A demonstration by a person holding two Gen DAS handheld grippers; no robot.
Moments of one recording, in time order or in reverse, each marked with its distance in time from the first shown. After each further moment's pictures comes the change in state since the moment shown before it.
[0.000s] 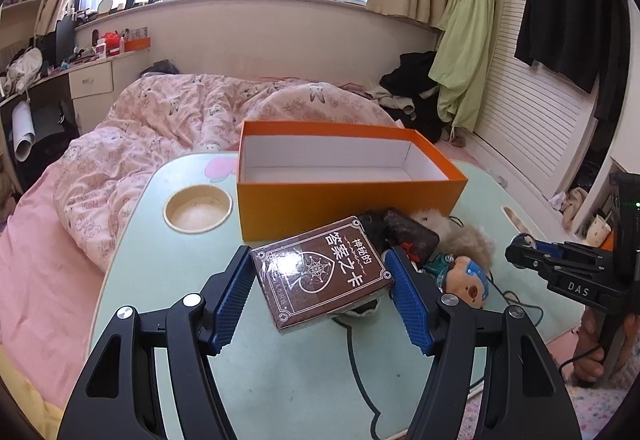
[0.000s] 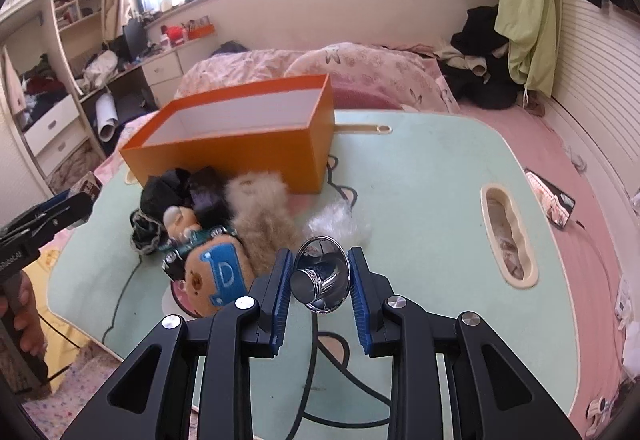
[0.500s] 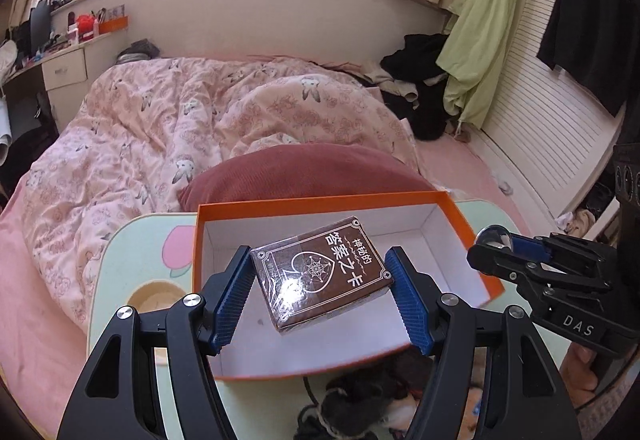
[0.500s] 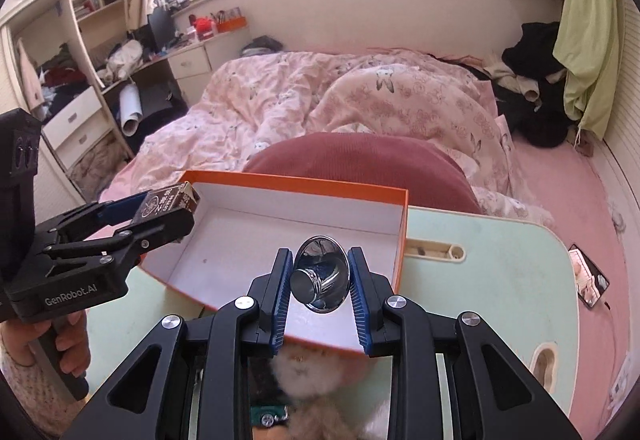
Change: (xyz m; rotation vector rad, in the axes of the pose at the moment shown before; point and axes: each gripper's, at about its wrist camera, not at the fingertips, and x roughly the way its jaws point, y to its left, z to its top) left arm 0.119 0.011 0.106 -0.047 0.155 -0.007; right arm 0.084 0.036 0.136 -0.075 0.092 0.080
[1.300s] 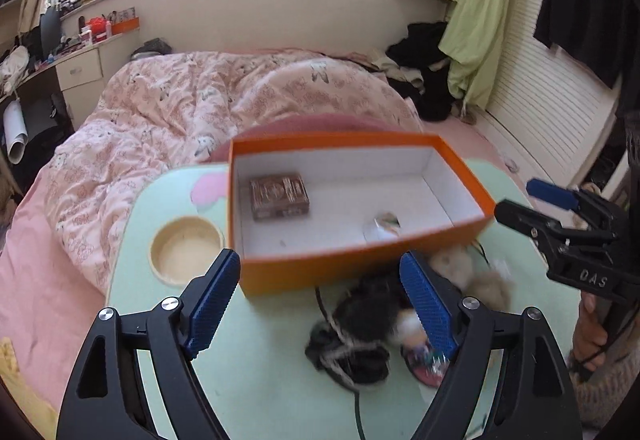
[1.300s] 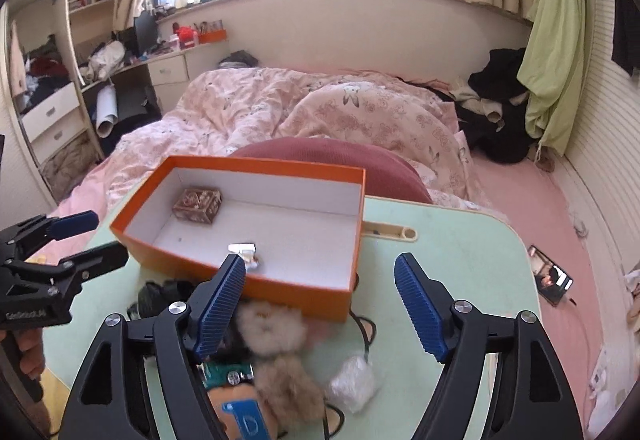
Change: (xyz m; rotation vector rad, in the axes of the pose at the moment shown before) left arm -0.063 -0.010 -0.081 0.073 0.032 -0.003; right arm -0.052 0.006 -0.061 -0.045 -0.118 -0.138
